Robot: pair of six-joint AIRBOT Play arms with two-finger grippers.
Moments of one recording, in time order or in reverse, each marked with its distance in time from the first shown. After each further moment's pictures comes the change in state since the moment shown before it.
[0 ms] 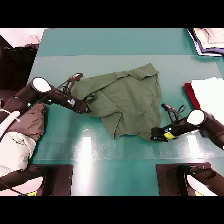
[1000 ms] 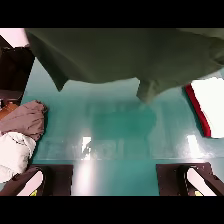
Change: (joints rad) left arm 0.419 0.421 1.106 -0.003 -0.019 -0.156; right arm -0.602 0.064 1.534 -0.006 0.011 -0.121
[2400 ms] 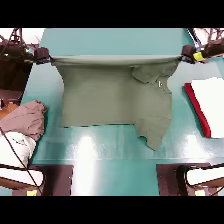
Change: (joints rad) left arm -0.063 -0.750 -0.360 0.149 0.046 0.007; right arm 0.290 -0.742 -0.307 -0.159 -0.115 0.085
